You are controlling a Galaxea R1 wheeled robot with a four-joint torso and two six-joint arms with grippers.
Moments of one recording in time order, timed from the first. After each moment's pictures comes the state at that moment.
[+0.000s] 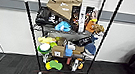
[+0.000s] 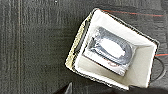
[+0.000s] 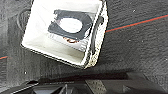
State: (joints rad) left arm 0.99 2.87 -2.53 -0.02 0.23 -0.13; right arm -1.29 2.88 -2.48 0.24 0.12 -0.13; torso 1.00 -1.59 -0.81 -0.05
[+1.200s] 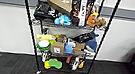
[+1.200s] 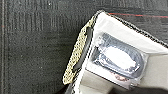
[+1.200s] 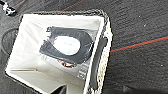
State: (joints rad) left arm 0.94 2.90 -2.55 -0.02 0.28 -0.13; right arm -1.20 2.89 -2.47 0.24 0.10 -0.06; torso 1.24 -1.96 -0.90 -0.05
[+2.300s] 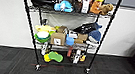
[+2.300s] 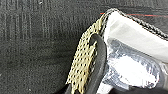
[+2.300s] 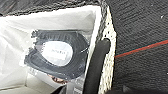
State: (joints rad) left arm 0.84 2.92 -2.55 -0.02 0.32 -0.13; right arm -1.11 2.89 -2.44 0.24 0.09 0.04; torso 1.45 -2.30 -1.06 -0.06
